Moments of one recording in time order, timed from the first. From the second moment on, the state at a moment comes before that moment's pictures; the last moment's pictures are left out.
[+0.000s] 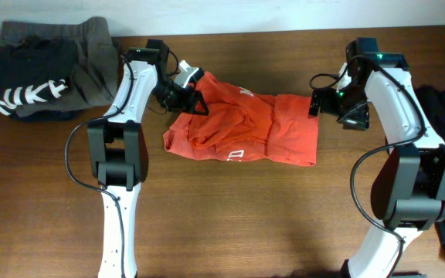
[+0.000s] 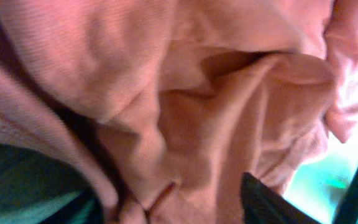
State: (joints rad) left arm -0.14 2.63 2.34 -1.28 0.67 0.34; right arm -0.07 2.02 1.72 -1.19 -0.15 0.23
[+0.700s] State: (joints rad) left arm -0.14 2.64 2.34 -1.24 0.56 0.29; right arm -0.07 2.02 1.72 -1.20 -0.15 0.23
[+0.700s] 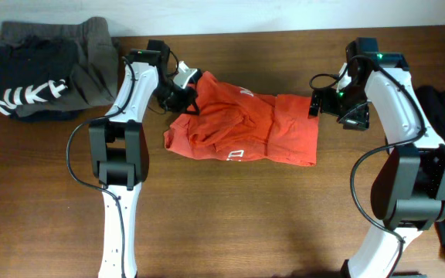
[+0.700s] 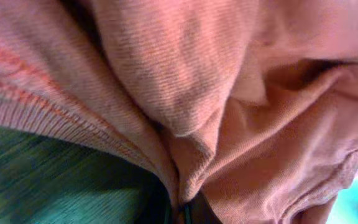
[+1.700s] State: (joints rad) left arm -0.01 2.65 2.69 -1.49 0.37 0.22; right arm -0.07 2.02 1.72 -1.19 -0.15 0.23
